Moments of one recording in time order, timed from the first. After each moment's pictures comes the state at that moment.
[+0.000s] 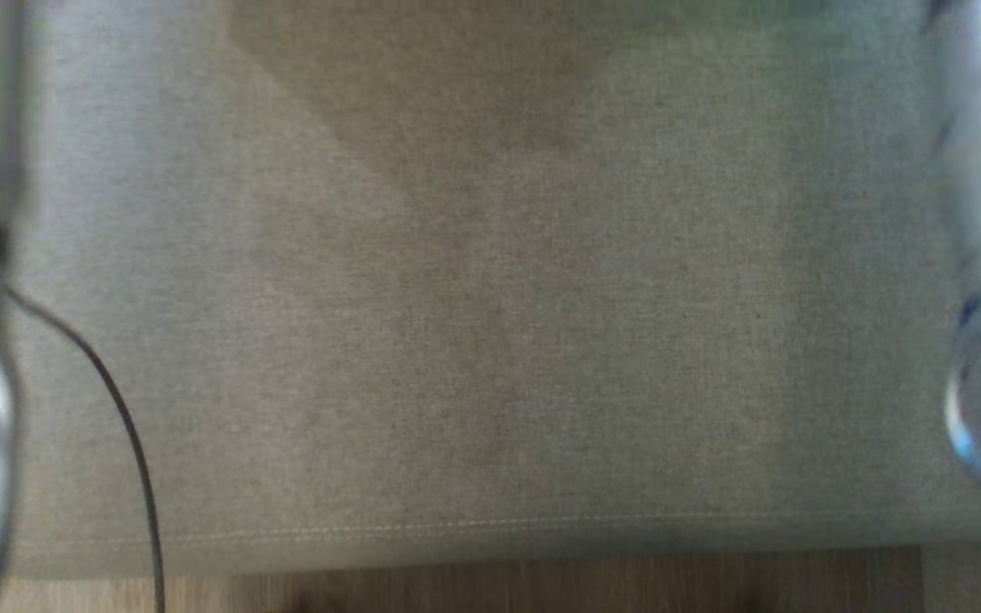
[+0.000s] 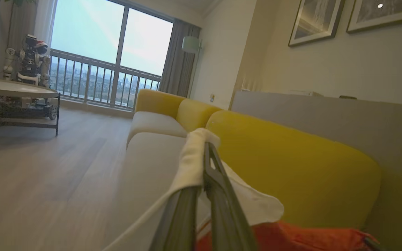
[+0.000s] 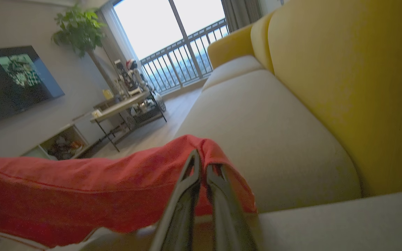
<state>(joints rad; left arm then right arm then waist) -1.39 0.27 -0.43 0.65 -0.77 -0.10 -0.26 -1.42 -0.07 -0.09 1.08 0.34 0.13 -0.25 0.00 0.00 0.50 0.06</state>
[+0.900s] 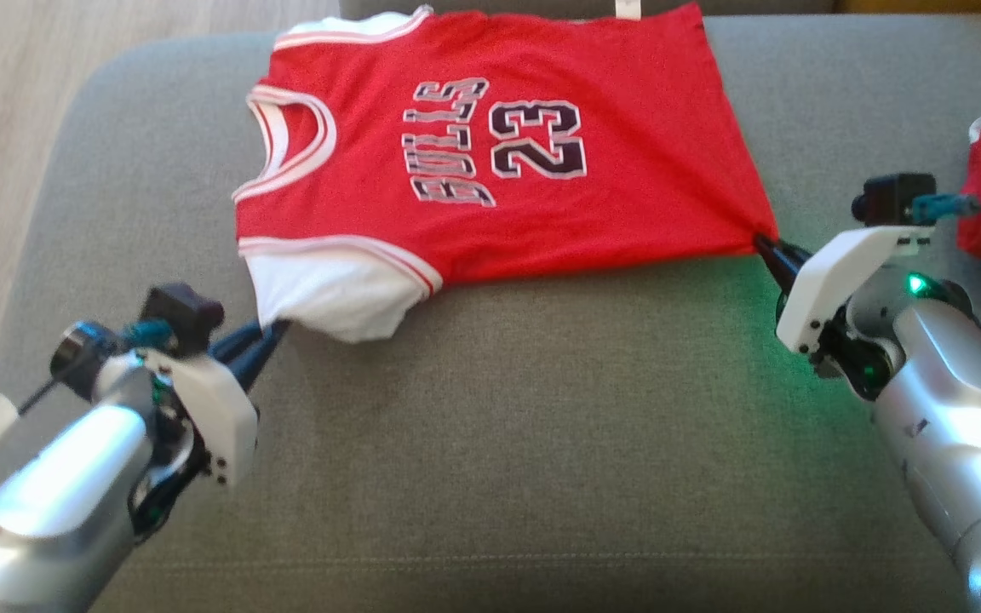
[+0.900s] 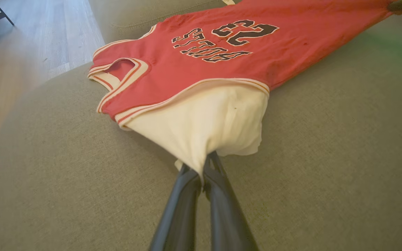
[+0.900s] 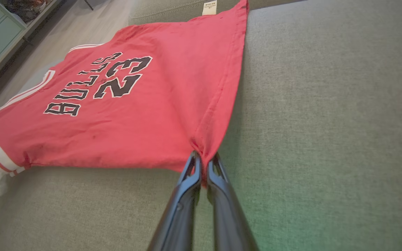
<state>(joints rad) -0.61 0.55 -0.97 0.54 -0.69 -0.13 -0.13 -0.80 -0.23 0.39 1.09 0.70 0.13 0.07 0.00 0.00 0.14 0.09</state>
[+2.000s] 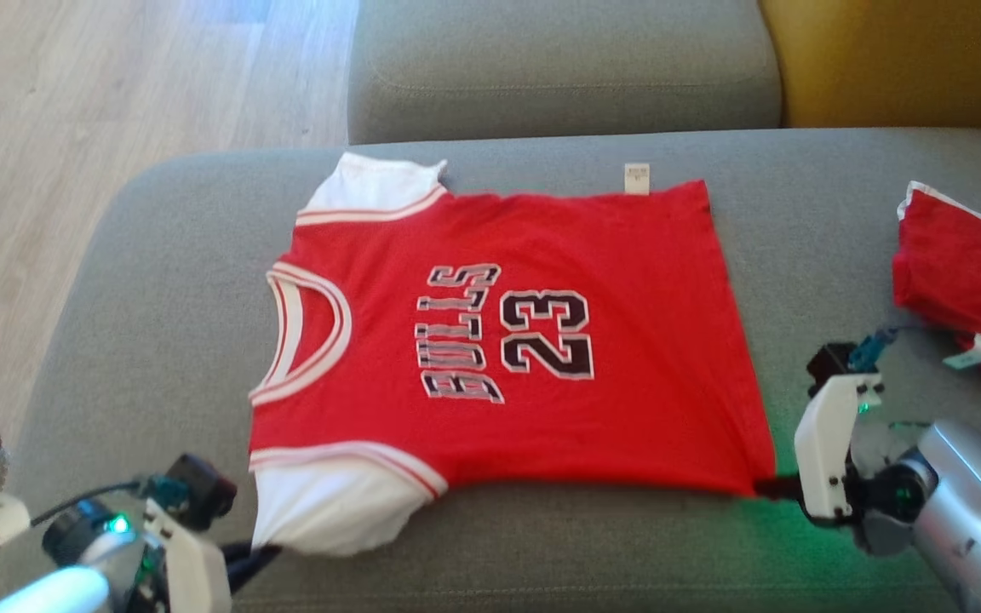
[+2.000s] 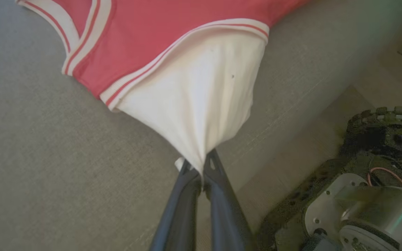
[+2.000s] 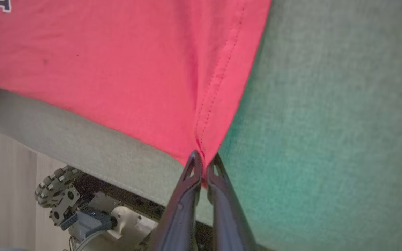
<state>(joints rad) -0.40 0.81 -1.18 0.22 -0.84 -0.13 0.13 -0.55 -0.40 0.66 0.88 0.98 0.13 0.66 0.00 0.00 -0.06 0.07</state>
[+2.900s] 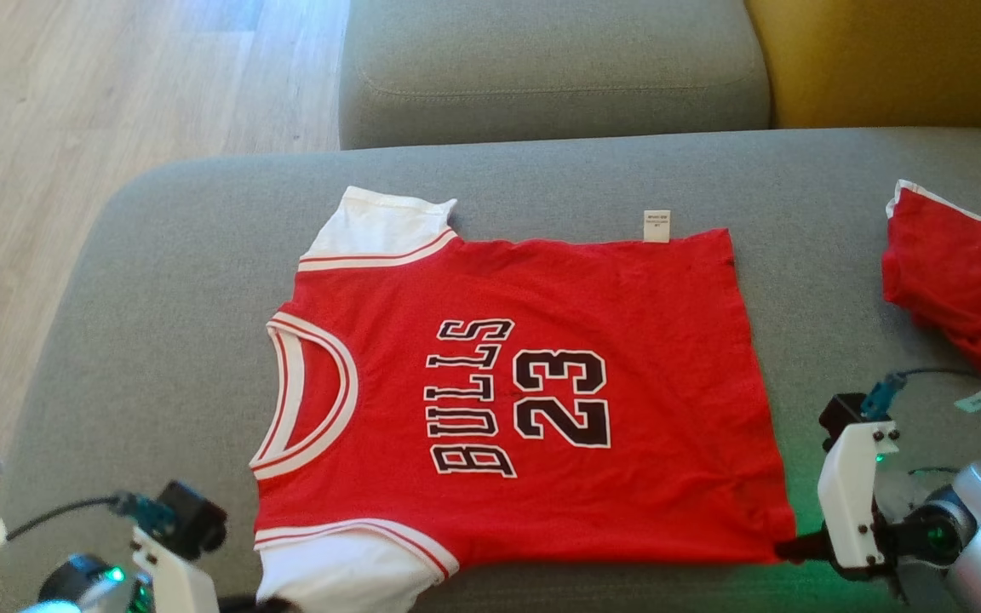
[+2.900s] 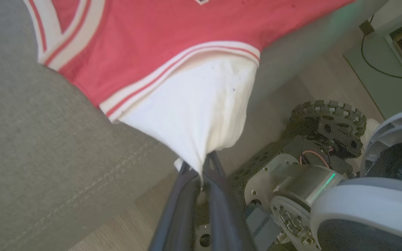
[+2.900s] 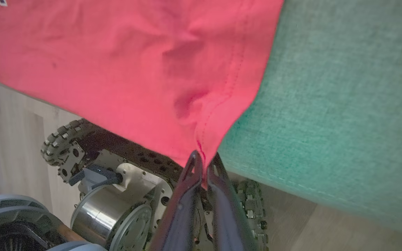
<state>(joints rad) -0.32 0.93 -1.19 -0.02 -1.07 -0.11 0.27 -0.38 -0.48 0.58 0.66 1.00 0.13 0.88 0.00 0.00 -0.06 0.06</state>
